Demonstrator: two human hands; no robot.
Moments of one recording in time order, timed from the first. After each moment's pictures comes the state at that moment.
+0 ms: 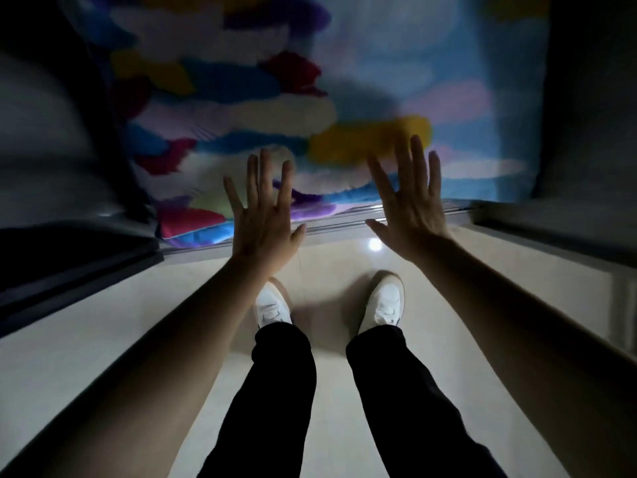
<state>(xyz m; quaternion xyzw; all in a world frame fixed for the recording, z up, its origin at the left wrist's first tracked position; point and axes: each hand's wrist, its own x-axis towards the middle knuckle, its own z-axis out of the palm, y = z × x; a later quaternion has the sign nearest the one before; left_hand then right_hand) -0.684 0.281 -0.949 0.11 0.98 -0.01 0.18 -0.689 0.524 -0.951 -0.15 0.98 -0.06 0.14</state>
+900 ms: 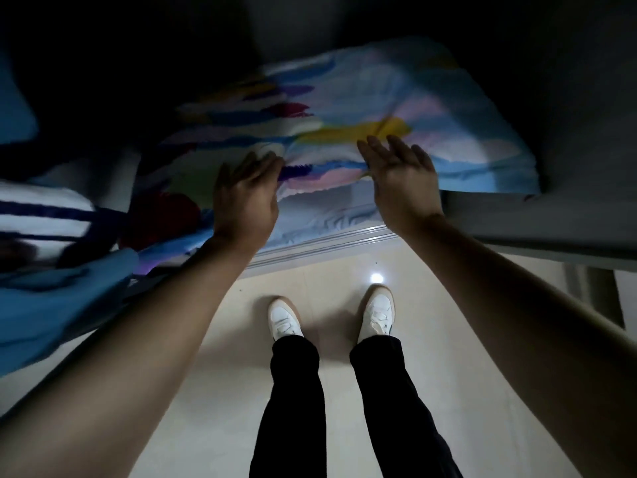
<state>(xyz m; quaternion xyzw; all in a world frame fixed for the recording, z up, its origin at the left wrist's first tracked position) -0.746 0.272 -0.757 0.18 0.98 0.08 -0.03 -0.736 0.518 -0.776 -0.08 0.99 -0.11 0.03</state>
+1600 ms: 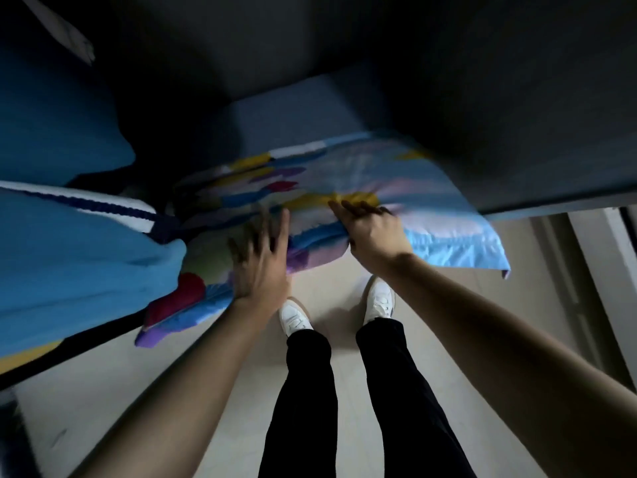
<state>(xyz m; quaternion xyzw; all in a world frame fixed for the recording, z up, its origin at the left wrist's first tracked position) -0.639 0.259 -0.703 0.15 0.97 -0.05 0.19 -0.643 0.477 -0.698 -0.07 0.97 -0.16 0.14</state>
